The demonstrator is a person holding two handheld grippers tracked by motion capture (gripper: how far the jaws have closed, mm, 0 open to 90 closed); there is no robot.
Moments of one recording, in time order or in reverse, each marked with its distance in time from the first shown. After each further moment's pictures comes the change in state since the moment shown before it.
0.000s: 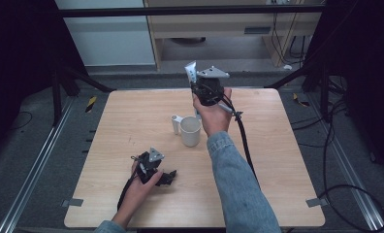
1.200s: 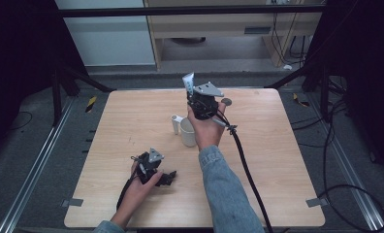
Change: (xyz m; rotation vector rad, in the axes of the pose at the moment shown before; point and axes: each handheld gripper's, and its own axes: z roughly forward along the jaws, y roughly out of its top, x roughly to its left) left arm 0.000 -0.001 -0.001 -0.001 -0.006 0.005; right arm 0.022 -0.040 0.005 -0.062 -0.037 0.053
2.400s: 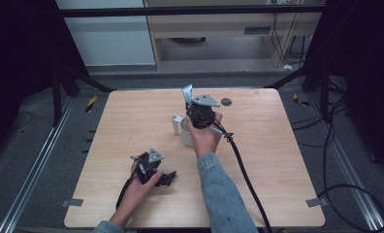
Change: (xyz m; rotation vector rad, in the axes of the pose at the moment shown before) left arm 0.000 -0.001 -0.001 -0.002 -0.007 0.006; right arm 0.003 -0.040 0.018 0.049 0.005 0.026
